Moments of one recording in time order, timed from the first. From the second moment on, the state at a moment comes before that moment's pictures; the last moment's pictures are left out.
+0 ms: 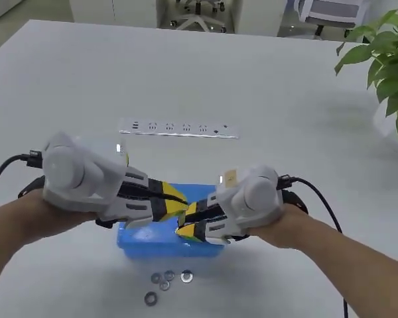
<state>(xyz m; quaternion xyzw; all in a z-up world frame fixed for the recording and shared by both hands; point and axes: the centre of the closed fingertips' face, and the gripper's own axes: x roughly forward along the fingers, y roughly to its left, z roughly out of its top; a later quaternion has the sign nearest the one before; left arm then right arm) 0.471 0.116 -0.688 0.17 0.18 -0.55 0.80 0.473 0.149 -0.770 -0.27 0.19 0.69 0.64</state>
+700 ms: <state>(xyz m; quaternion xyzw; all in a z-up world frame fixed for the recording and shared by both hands) 0.469 0.111 -0.677 0.17 0.17 -0.55 0.80 0.475 0.140 -0.751 -0.27 0.19 0.68 0.66</state>
